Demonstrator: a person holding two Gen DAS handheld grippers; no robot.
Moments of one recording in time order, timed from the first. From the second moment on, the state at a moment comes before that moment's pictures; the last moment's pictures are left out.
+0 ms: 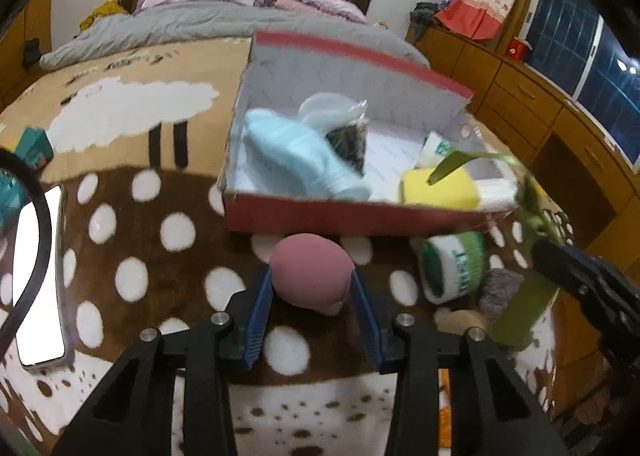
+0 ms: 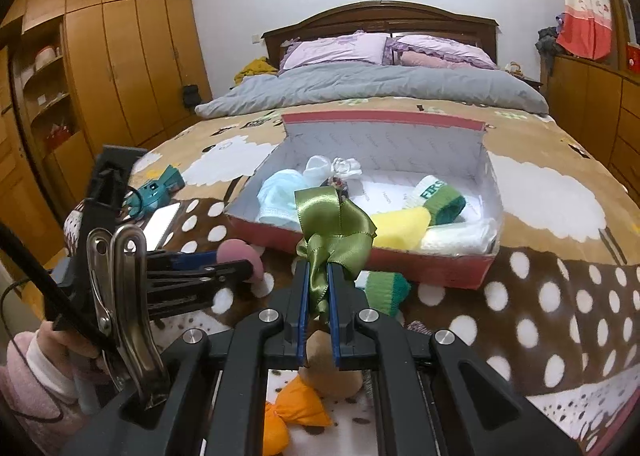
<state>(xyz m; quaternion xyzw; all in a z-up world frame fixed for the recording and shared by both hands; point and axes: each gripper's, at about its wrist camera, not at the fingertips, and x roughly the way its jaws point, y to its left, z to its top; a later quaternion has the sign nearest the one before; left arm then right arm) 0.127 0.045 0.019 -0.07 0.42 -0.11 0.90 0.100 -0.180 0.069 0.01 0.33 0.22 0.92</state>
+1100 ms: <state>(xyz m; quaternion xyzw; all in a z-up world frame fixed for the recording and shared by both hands) 0.209 -0.036 0.052 -0.01 0.39 -0.14 0.91 0.219 -0.236 0.072 0.00 0.32 0.16 0.93</state>
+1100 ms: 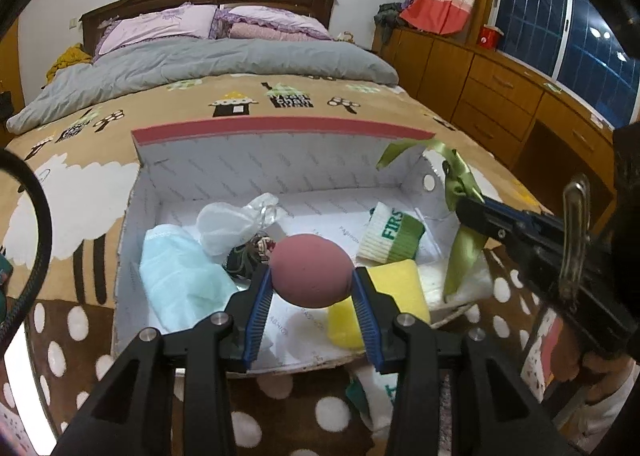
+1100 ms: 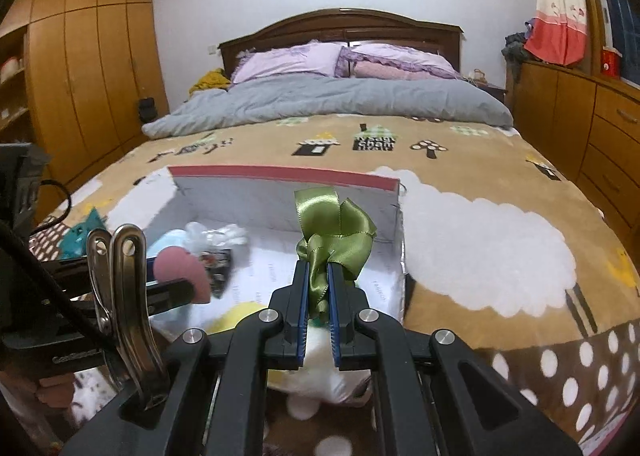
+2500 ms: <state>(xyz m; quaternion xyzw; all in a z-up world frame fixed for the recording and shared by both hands) 0.172 -0.044 0.049 -0.01 0.40 -0.16 0.90 0.190 -0.249 0.071 0.04 0.32 0.15 0.93</state>
